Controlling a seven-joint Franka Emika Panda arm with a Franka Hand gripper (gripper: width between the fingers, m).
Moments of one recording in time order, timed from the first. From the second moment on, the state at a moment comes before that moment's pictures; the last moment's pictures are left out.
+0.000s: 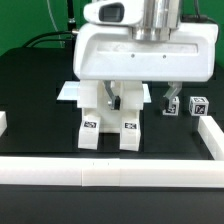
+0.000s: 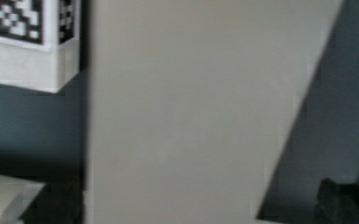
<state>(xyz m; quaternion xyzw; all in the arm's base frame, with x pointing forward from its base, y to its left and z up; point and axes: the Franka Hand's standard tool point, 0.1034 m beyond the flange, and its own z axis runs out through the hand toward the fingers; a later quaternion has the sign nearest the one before) 0.591 0.019 0.082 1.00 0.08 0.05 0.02</state>
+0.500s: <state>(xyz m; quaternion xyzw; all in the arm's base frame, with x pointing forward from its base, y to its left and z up) 0.582 0.028 0.128 1.00 0.03 0.04 0.00</state>
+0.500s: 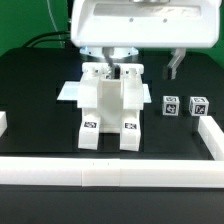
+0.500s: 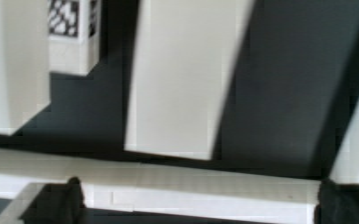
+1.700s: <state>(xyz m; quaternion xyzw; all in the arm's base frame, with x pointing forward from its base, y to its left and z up) 0.507 0.146 0.107 0.99 -0.10 0.01 -0.03</state>
